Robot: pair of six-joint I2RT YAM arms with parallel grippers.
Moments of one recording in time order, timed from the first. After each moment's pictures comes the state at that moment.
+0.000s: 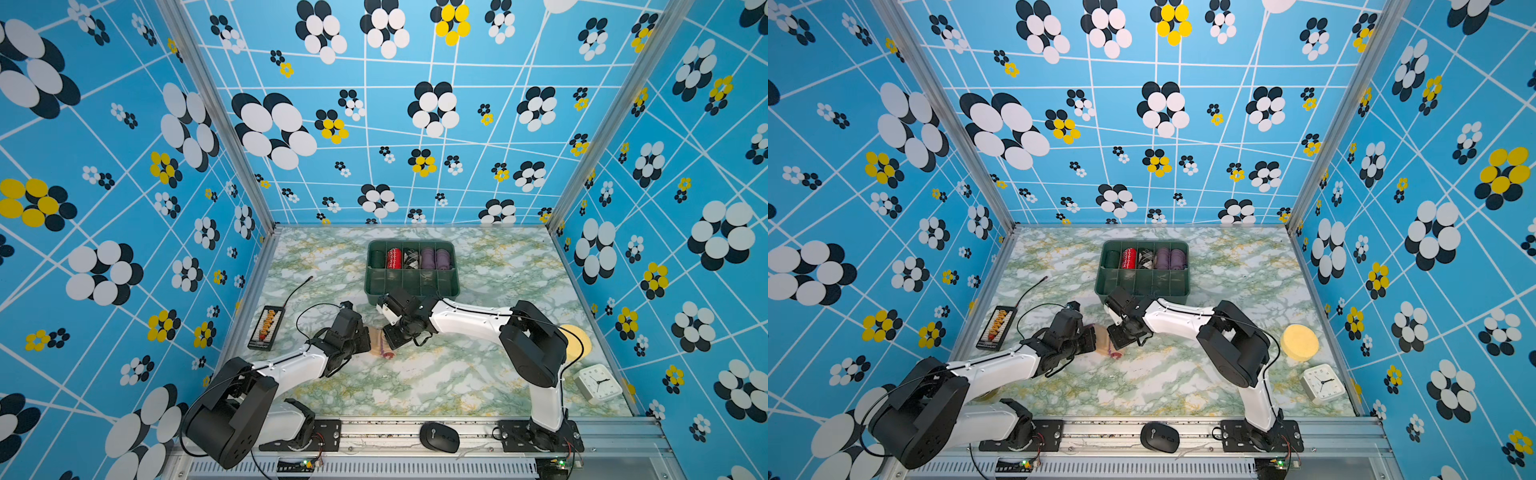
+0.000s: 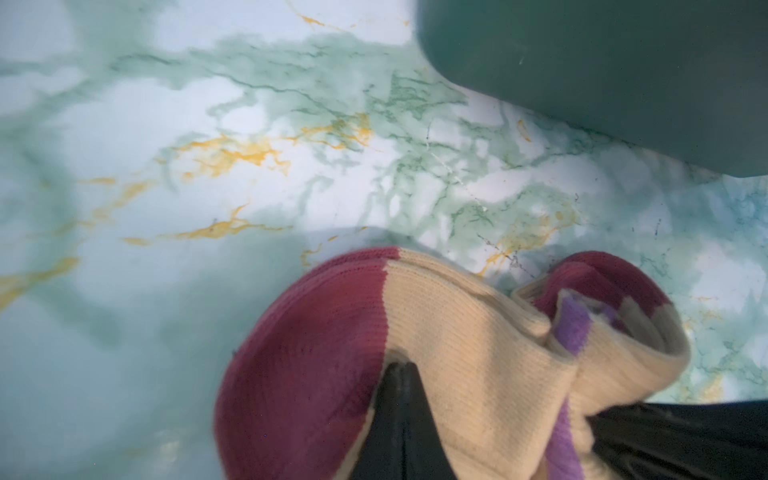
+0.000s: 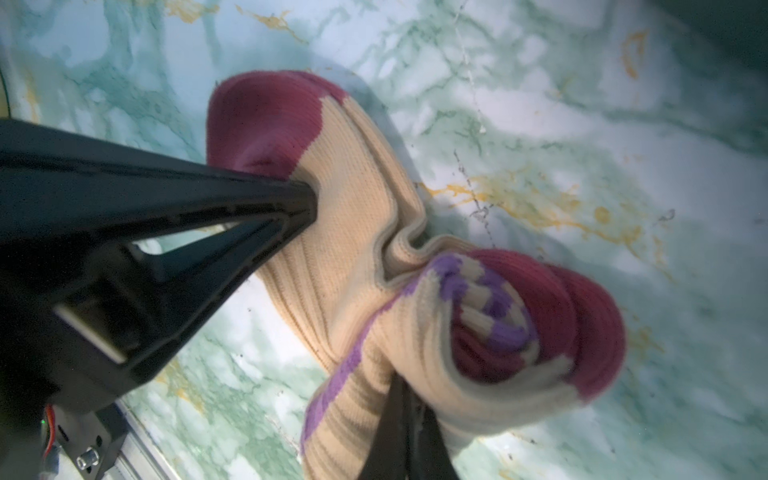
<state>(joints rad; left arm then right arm) -0.50 1.28 0.39 -0.01 0.00 -0.65 0.94 2.00 1.35 -0.52 -0.18 0.35</state>
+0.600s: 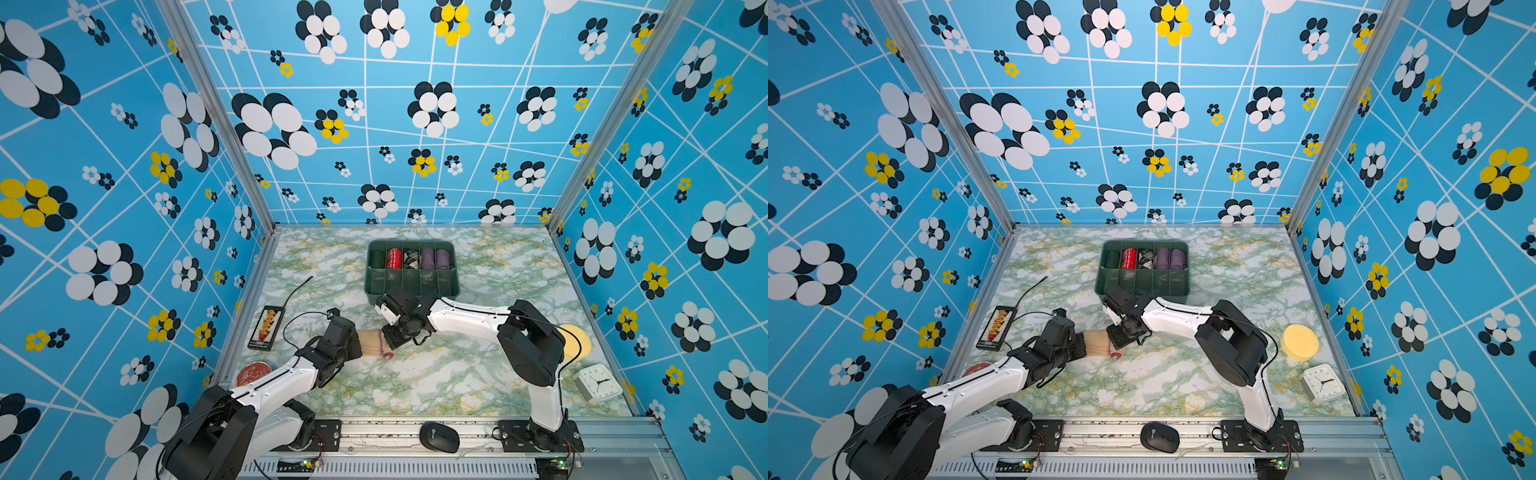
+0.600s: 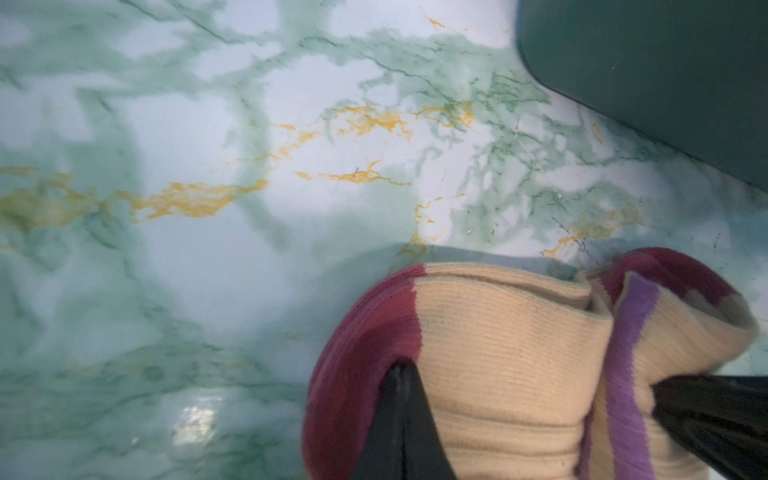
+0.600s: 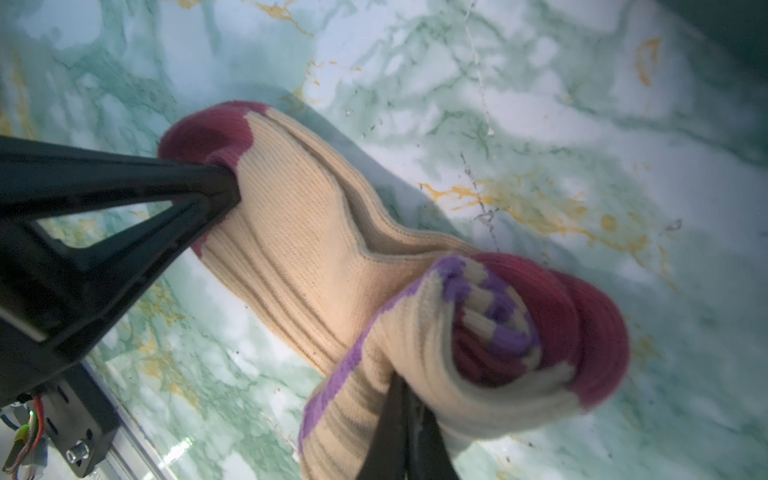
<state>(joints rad) -0.50 1.10 0.33 -0.13 -0.09 -0.71 0.94 2.01 1.38 -0.55 -0.18 0.33</state>
